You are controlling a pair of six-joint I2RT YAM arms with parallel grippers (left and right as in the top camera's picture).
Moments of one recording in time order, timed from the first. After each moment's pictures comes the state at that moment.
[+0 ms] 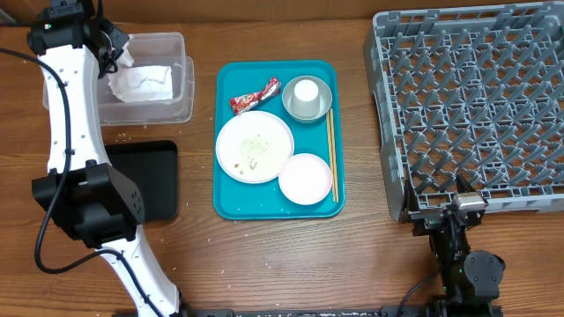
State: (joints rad) left arm 0.22 2.15 2.22 -1.04 -0.10 -0.71; right arm 0.01 0.01 0.02 -0.03 -0.09 0.02
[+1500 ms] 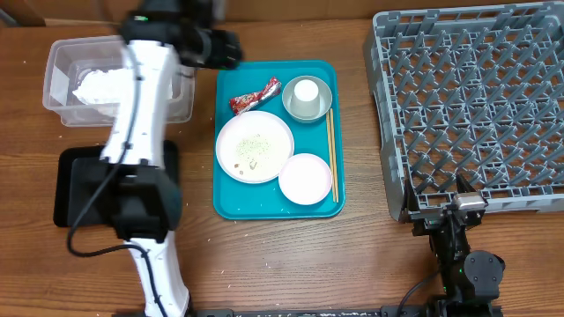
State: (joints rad) left arm -0.11 2.15 2.18 -1.07 0.31 0.04; right arm 0.01 0.01 0.02 -0.03 -0.09 0.02
